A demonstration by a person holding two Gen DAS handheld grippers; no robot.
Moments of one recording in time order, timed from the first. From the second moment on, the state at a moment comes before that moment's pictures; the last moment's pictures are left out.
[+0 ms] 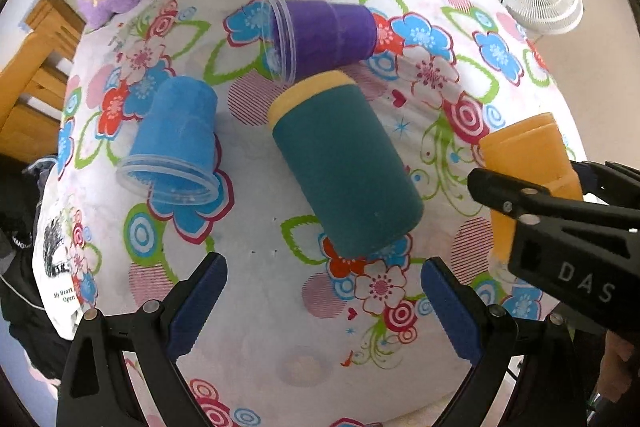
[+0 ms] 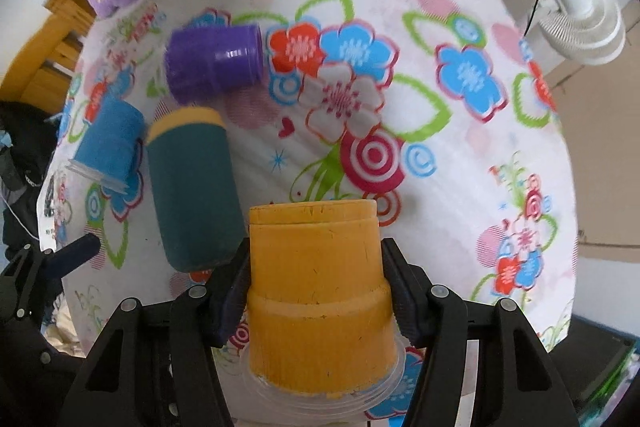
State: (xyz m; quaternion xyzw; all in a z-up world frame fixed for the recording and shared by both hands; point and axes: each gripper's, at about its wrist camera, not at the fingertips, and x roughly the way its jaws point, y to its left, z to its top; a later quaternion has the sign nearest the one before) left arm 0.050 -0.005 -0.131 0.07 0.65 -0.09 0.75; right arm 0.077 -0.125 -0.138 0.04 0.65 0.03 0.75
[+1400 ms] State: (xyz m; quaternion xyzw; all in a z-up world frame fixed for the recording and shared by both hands) left arm 0.018 -0.032 -0.155 0.12 0.59 -0.07 0.80; right arm 0.028 -0.135 -0.153 -0.01 0.39 0.12 0.91
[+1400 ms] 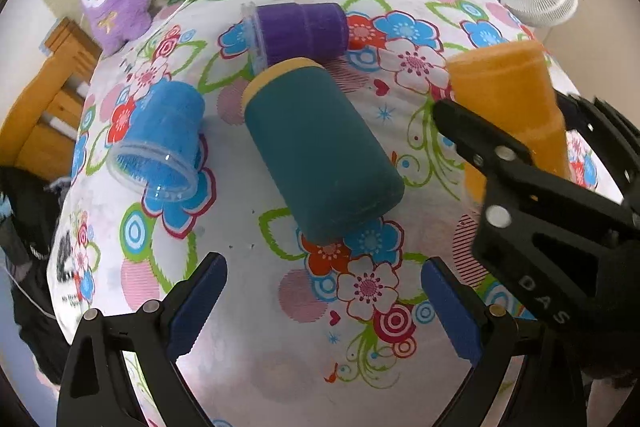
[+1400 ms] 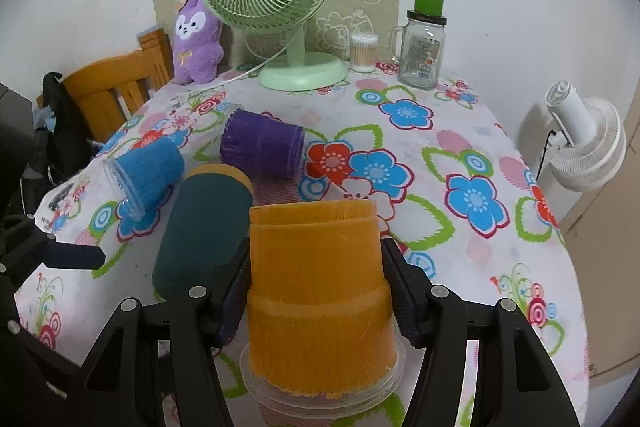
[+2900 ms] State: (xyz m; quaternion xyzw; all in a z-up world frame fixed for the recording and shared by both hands) left arm 0.009 -0.008 -0.111 0.04 0.64 -0.09 0.77; right arm 0.011 -0.148 -0.088 0.05 0.51 0.10 0.86
